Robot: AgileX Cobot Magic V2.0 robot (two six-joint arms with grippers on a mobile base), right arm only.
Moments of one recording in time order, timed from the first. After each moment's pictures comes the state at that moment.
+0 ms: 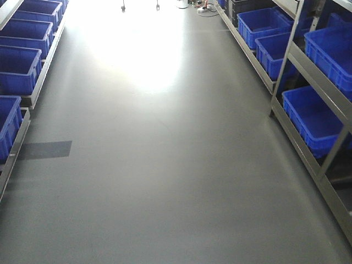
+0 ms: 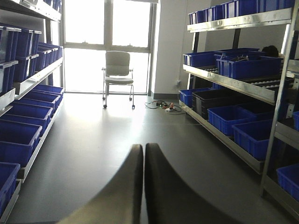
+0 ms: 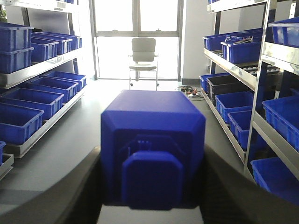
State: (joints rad) arm 0.14 -0.01 -0.24 -0.02 0.32 -0.01
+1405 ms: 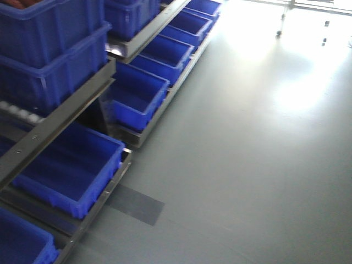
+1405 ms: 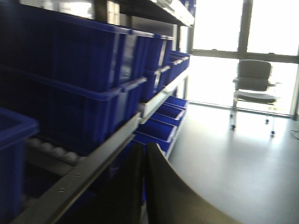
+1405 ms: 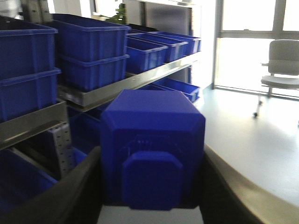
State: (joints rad) arm 0.14 -0.01 -0.24 -0.02 0.32 -0.01
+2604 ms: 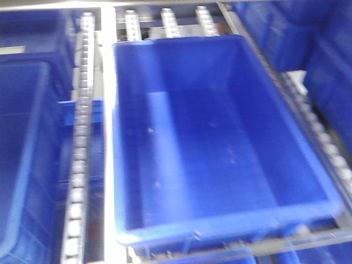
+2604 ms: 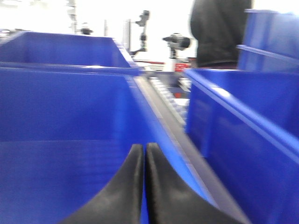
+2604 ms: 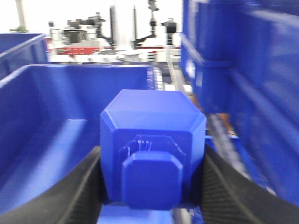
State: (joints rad) arm 0.14 -0.01 -0.24 -0.02 0.32 -0.01
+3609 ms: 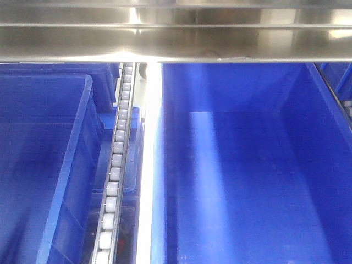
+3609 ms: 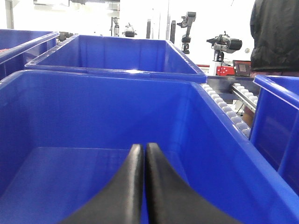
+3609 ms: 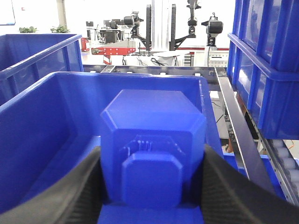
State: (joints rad) arm 0.14 -0.01 -0.24 -0.02 0.32 -0.01
